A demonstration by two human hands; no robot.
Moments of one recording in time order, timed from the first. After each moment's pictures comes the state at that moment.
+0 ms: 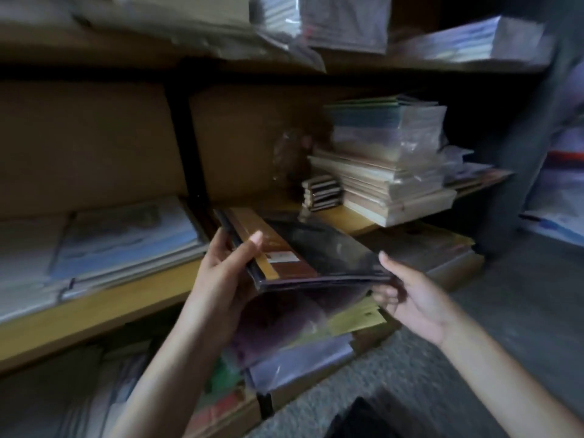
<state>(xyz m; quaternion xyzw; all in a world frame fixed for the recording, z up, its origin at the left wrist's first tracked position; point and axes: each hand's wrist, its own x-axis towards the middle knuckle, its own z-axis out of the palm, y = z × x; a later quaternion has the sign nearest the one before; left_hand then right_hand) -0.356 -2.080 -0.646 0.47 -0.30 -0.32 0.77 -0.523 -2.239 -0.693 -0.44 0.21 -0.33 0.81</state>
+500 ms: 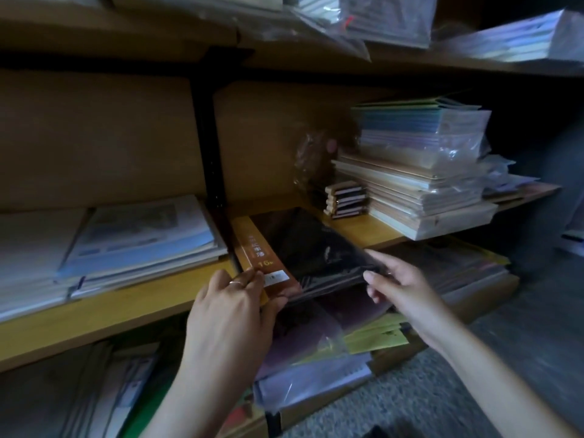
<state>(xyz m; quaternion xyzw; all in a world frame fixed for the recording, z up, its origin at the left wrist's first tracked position) -0.338 -2.069 -0.680 0.85 -0.46 0.19 0.18 -0.474 -2.274 -0.713 -0.71 0.24 -0.35 0.57</state>
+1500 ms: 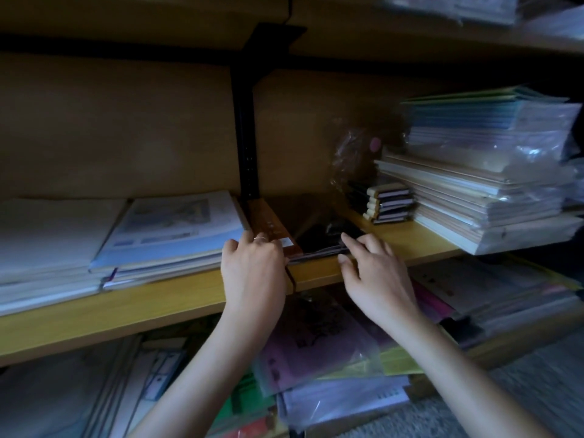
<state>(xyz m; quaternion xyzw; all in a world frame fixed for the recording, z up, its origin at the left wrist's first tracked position) -0.280 -2.123 -0.675 0.88 -0.36 0.29 0.13 -0.376 -2.265 -0.708 -0.91 0.27 -0.32 0.04</state>
